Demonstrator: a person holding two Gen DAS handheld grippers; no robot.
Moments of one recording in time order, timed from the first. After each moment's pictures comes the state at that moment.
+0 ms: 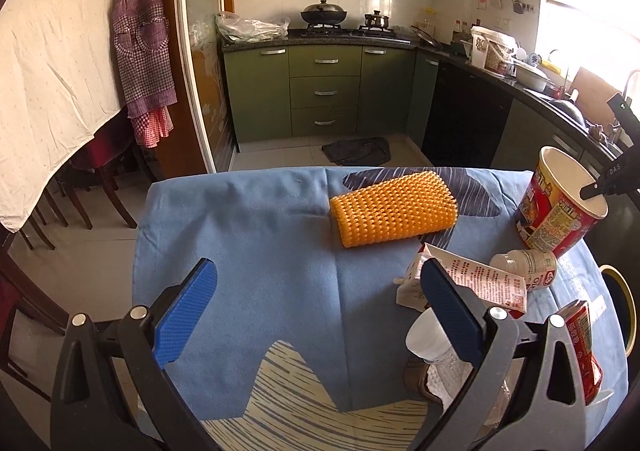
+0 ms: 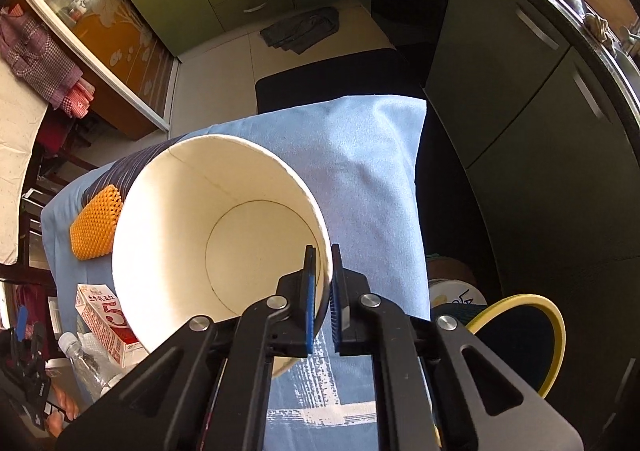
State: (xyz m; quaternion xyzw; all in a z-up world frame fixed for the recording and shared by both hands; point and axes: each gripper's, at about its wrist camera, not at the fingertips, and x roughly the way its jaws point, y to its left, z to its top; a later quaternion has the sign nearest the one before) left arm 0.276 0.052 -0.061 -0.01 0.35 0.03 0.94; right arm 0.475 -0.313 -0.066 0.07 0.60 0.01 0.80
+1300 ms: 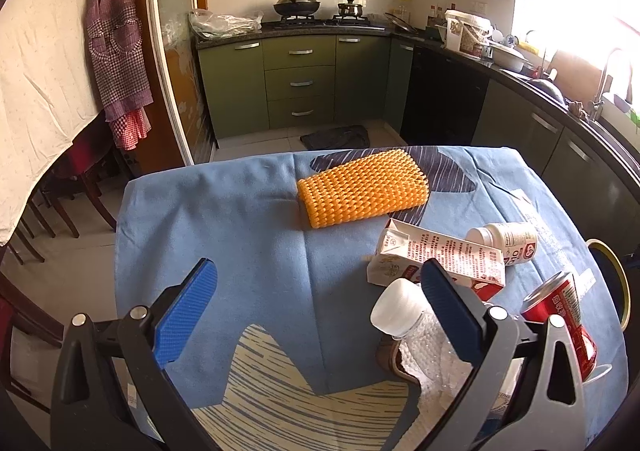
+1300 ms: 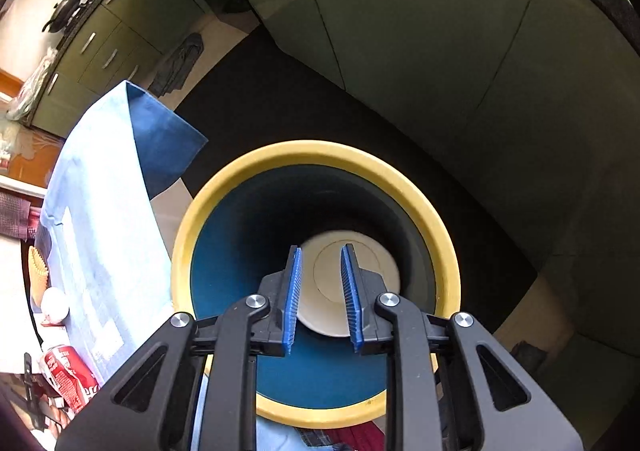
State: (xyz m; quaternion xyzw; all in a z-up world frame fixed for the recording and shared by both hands) left arm 0.269 0.032 -0.067 0.01 0.36 -0.01 0.93; right arm 0.269 -0.591 -0.142 0.26 0.58 -0.15 0.76
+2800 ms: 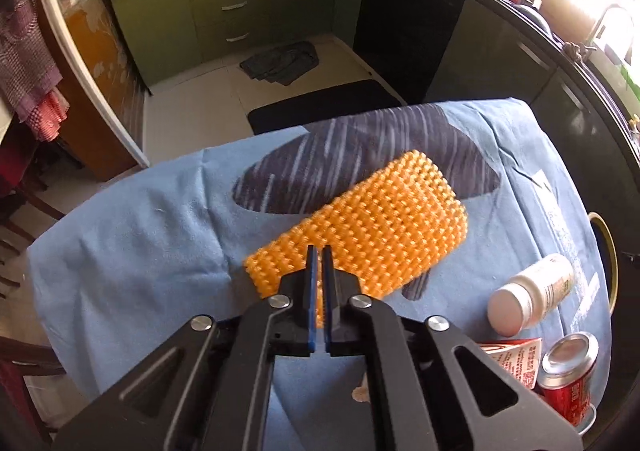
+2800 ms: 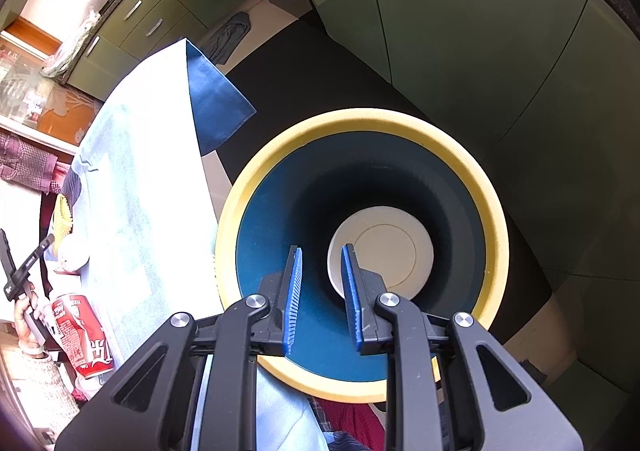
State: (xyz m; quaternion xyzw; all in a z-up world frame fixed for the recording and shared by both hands) left arm 0.432 0.012 -0.104 0.04 0.52 -0.11 0.85; right arm 0.270 -0.552 -0.133 0.25 0.59 -0.07 0.76
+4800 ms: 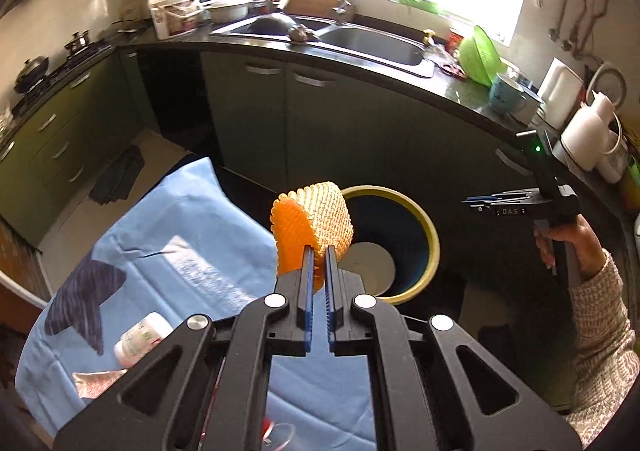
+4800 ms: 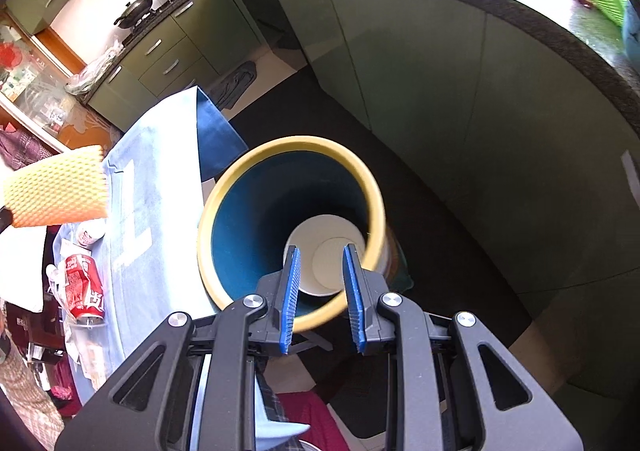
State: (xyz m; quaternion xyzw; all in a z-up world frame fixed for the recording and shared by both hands) left arm 0.249 -0.298 0.027 0.16 0.41 -0.41 0.80; right arm 0.147 -0.605 -0.070 0.22 0.50 -0.07 0.83
